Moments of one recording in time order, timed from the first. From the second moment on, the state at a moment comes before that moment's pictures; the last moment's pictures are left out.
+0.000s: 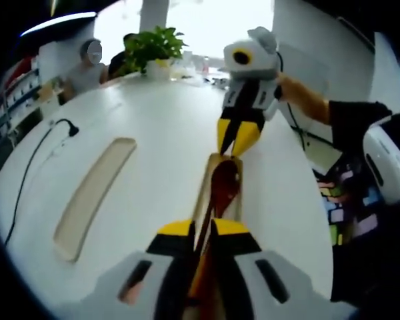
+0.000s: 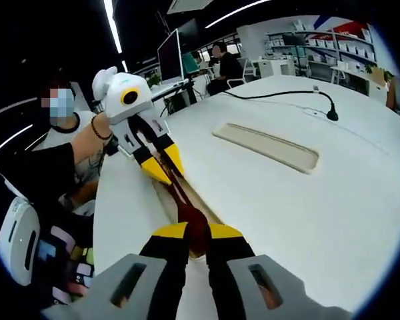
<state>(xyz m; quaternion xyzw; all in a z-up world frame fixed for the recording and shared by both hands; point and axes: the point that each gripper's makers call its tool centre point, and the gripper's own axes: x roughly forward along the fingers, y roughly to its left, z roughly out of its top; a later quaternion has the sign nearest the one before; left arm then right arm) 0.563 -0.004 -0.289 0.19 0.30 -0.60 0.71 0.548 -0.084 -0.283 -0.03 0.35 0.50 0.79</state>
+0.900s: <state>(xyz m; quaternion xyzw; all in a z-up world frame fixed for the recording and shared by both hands) 0.678 0.062 -0.267 0.07 0.32 -0.43 0.84 0.659 -0.129 -0.248 -0.07 0.28 0.38 0.88</state>
